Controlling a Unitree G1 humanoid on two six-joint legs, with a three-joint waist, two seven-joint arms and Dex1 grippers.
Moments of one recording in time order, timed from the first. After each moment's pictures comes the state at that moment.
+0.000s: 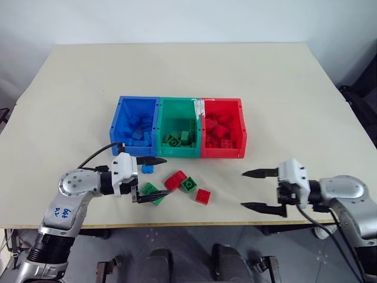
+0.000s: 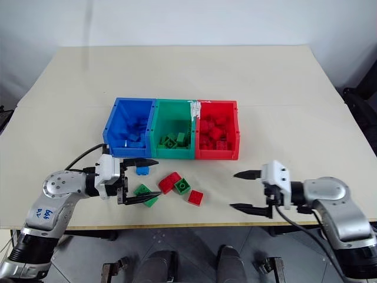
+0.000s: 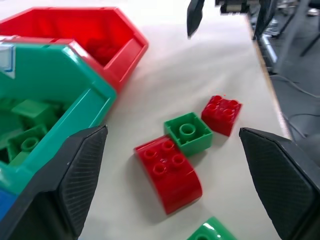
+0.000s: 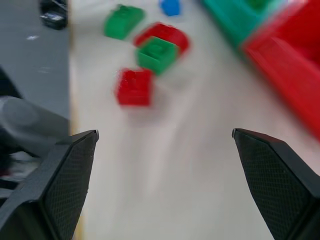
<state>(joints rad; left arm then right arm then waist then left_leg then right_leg) -0.21 0.67 0.01 -0.16 -0.41 0.10 -1.10 -0.15 -0.77 0.01 -0.30 0.45 0.34 1.20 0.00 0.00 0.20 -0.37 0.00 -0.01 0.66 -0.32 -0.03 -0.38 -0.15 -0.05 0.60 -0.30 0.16</state>
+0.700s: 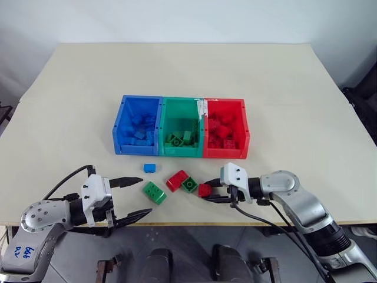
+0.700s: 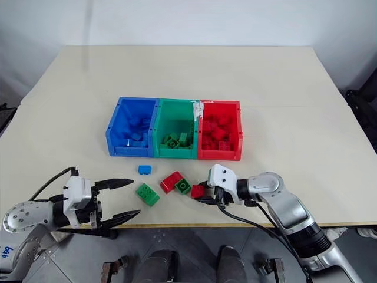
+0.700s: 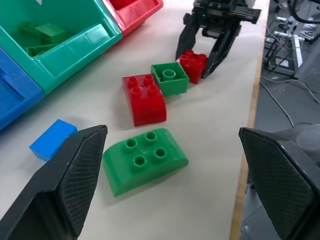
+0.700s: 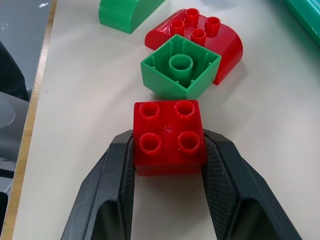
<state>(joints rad) 0.17 0.72 0.24 -0.39 -0.50 0.21 -1.00 -0.36 -0.61 0.32 -0.16 0.22 0.34 1.07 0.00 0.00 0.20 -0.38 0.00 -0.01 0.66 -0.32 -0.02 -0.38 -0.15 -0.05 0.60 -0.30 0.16</state>
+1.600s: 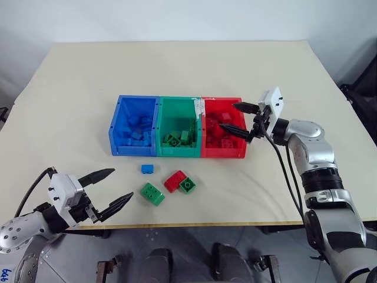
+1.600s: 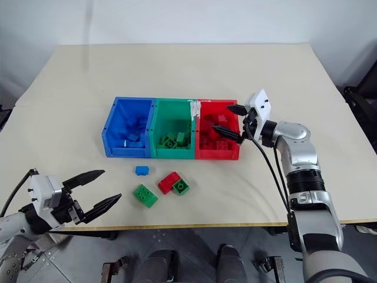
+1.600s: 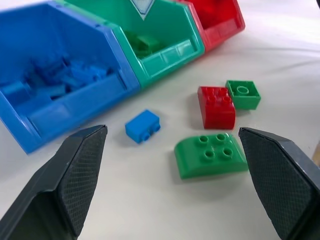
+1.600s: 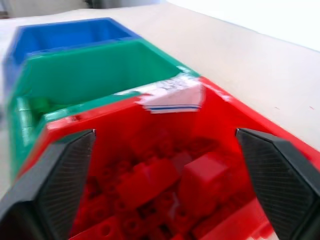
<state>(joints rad) 0.29 0.64 0.42 -0.46 -0.56 0.24 -0.84 -0.77 -0.54 -0.03 0.47 0.36 0.12 1.13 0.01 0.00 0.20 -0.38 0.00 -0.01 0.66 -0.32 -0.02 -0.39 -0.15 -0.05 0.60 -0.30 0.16</state>
